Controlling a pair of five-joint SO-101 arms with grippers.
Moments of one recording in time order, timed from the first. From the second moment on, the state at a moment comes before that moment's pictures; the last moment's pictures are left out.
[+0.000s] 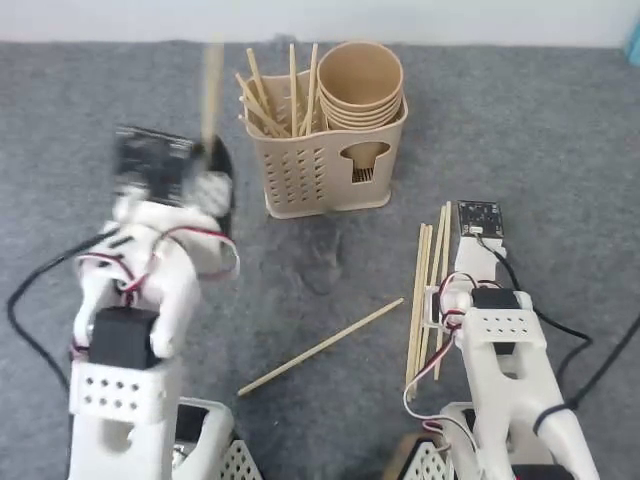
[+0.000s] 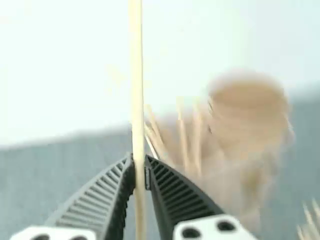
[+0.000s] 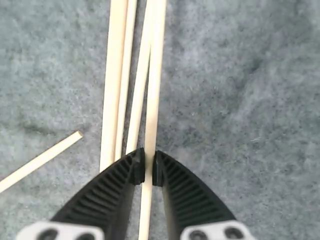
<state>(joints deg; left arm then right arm) 1.1 -57.5 41.8 43.5 2.4 -4.7 -34.2 67.8 47.9 -4.6</state>
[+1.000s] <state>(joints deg) 2.6 -22.0 50.6 -23.2 15.8 -2.7 -34.2 67.8 47.9 -4.6</state>
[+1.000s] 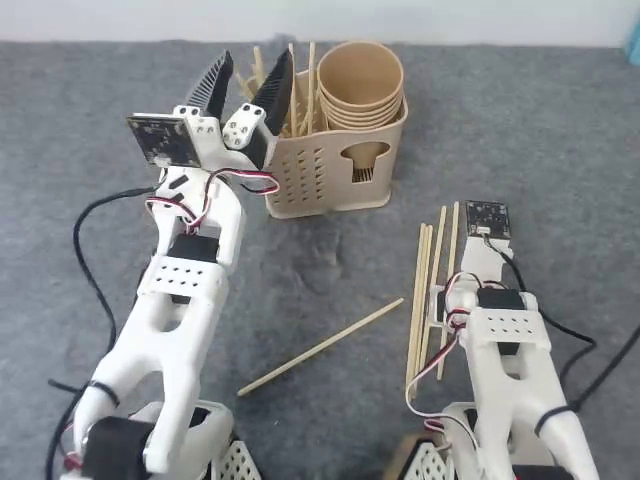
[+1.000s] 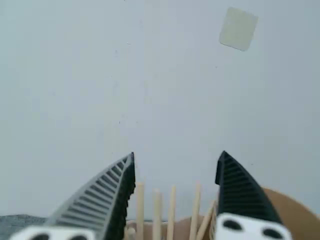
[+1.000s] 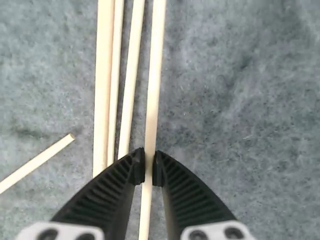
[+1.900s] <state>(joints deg) -21.6 -72.8 85.2 34.1 5.8 -2.7 -35.1 67.8 50.6 -4.6</state>
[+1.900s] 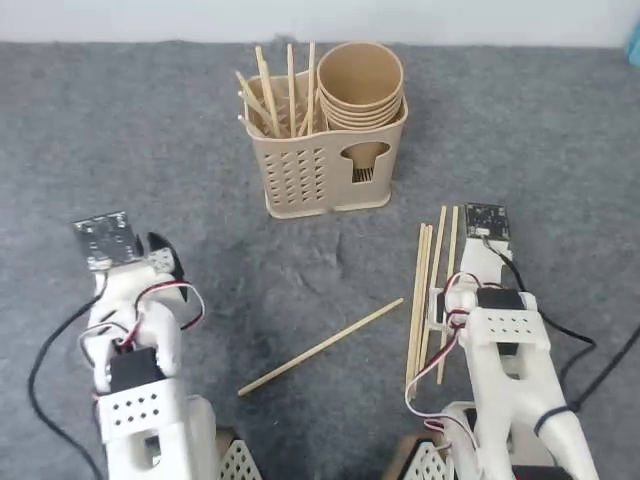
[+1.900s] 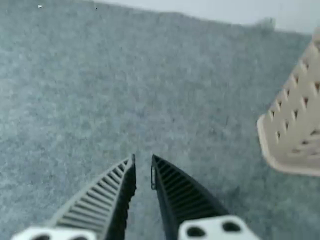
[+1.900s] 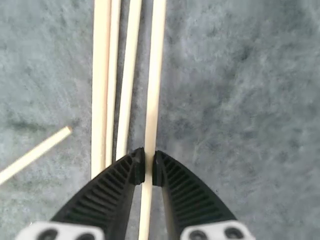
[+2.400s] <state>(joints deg) -18.1 -45.4 79.9 31.9 2.8 -7.7 -75.0 64.5 43.6 -4.7</state>
